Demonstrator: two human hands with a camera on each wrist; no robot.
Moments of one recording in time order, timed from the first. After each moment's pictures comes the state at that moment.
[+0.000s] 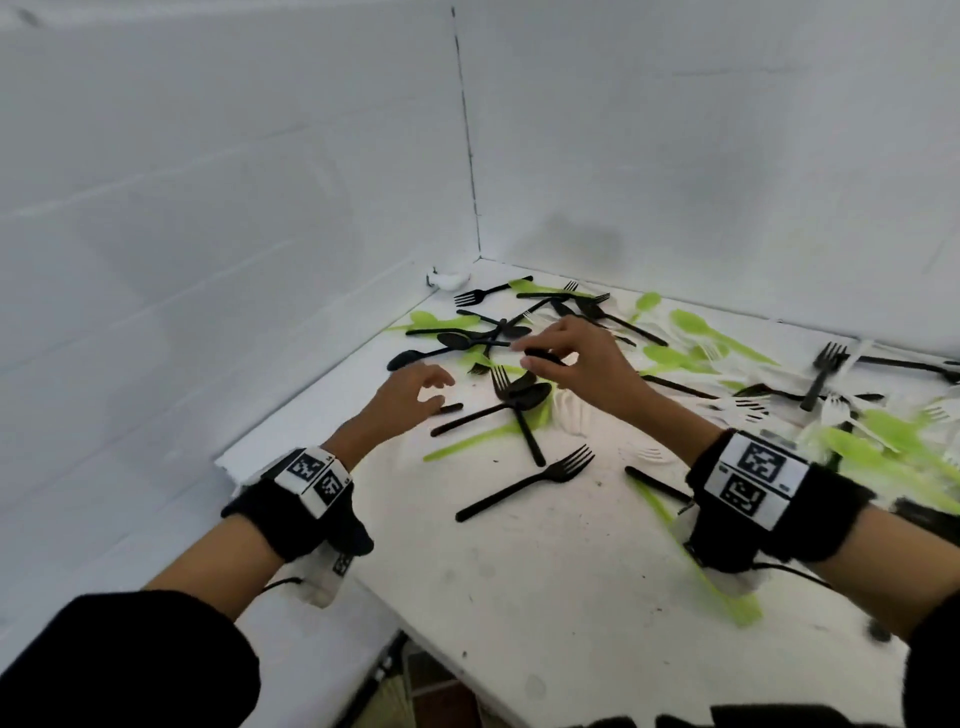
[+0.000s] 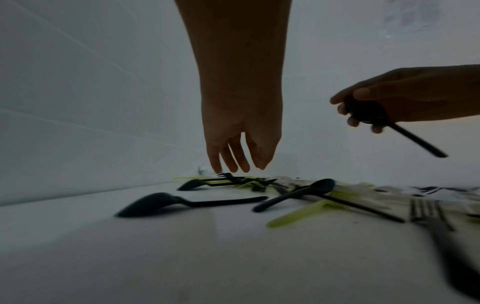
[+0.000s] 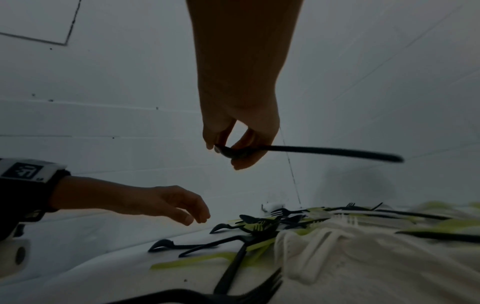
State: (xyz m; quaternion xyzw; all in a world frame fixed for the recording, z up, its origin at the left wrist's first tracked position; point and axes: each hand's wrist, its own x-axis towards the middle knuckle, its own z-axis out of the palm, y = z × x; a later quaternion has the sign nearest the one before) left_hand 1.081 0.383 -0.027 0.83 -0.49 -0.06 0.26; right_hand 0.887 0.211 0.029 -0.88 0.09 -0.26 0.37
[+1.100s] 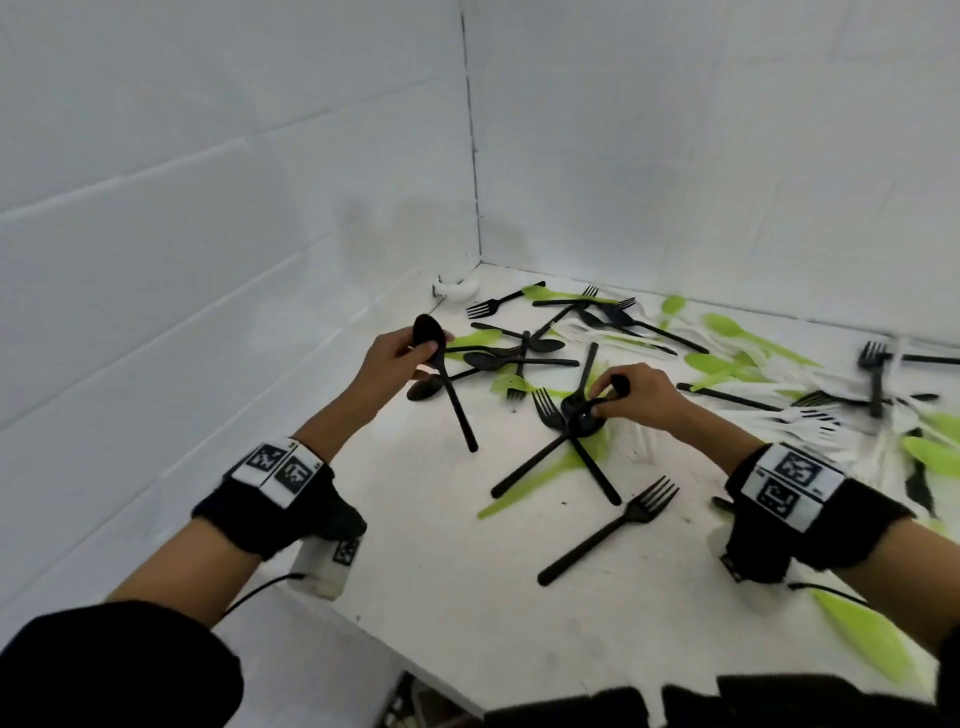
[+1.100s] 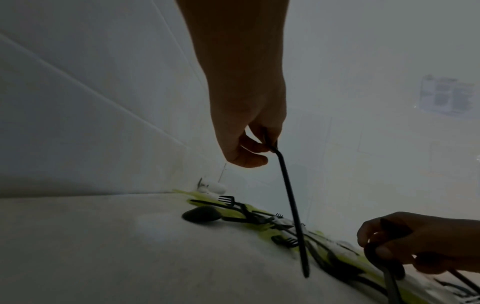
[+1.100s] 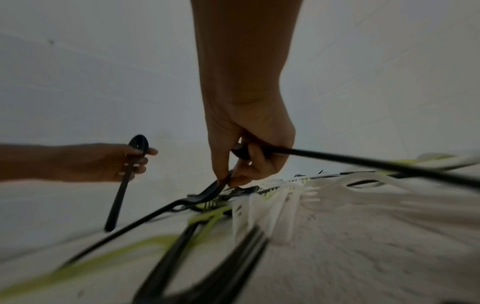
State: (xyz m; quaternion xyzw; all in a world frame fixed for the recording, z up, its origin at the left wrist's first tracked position) left_hand 1.170 0.378 0.010 0.73 -0.39 -0.19 0.52; right_hand 0.938 0.185 -0.017 -0.86 0.36 -0.09 0.36
